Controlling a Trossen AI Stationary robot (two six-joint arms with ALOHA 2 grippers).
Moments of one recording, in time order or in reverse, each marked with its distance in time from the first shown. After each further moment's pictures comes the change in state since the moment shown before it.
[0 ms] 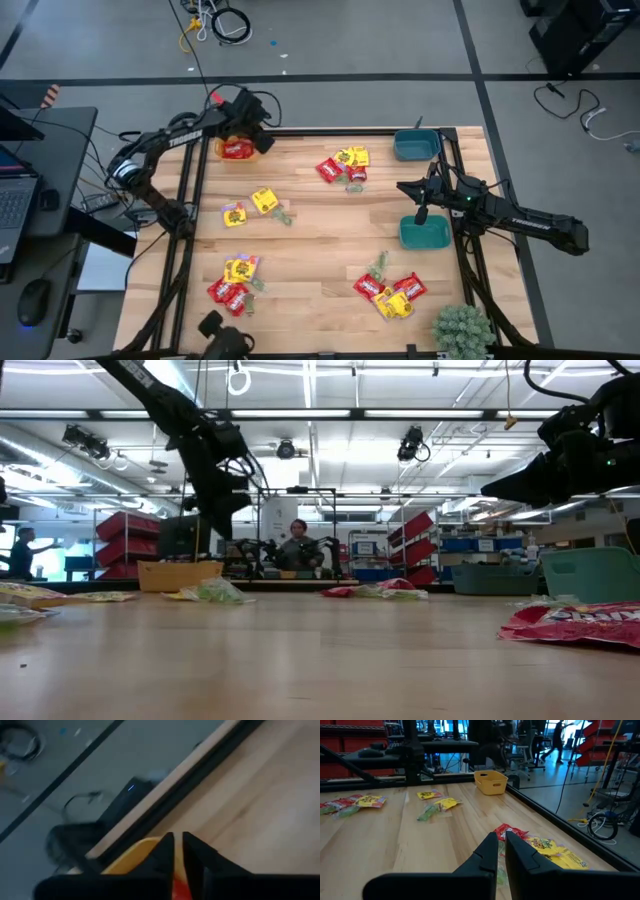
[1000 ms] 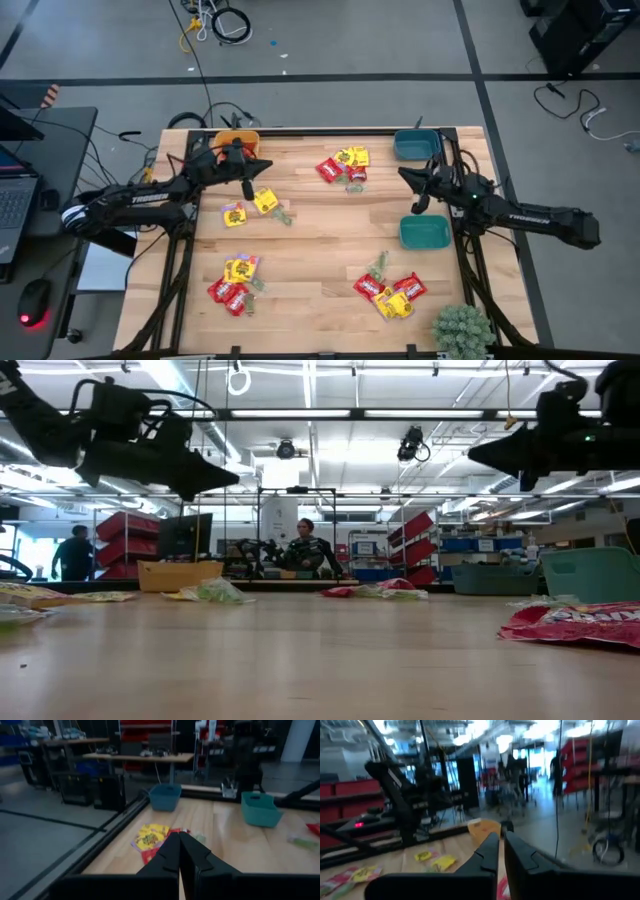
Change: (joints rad) left arm -0.199 -0.539 -0.857 1.226 0.495 -0.094; right arm 0.001 0.255 0.015 0.464 0.075 0.153
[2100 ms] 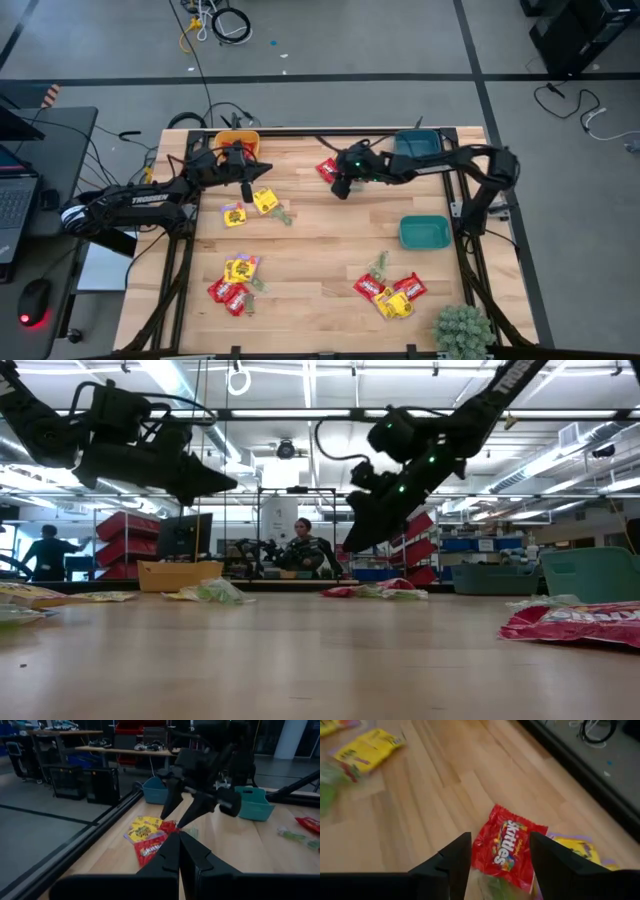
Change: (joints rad) left arm 0.000 0.000 -0.006 -0.043 0.027 -0.006; right arm 0.000 1.360 0.921 -0.380 0.066 -0.073
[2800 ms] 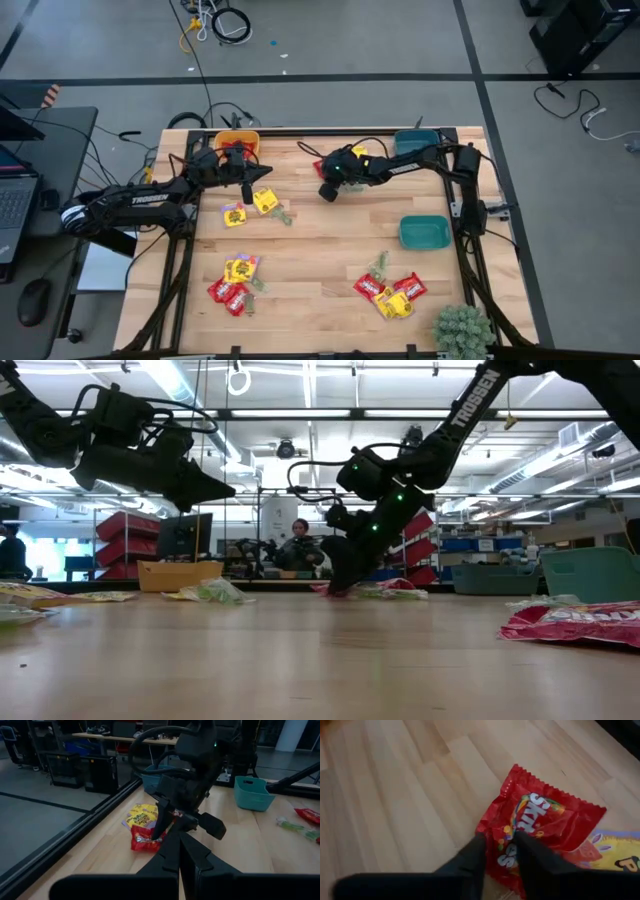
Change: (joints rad) left arm 0.000 0.000 0.000 -0.058 0.000 -0.005; right arm -0.002 0.261 0.156 -0.024 0.010 0.042
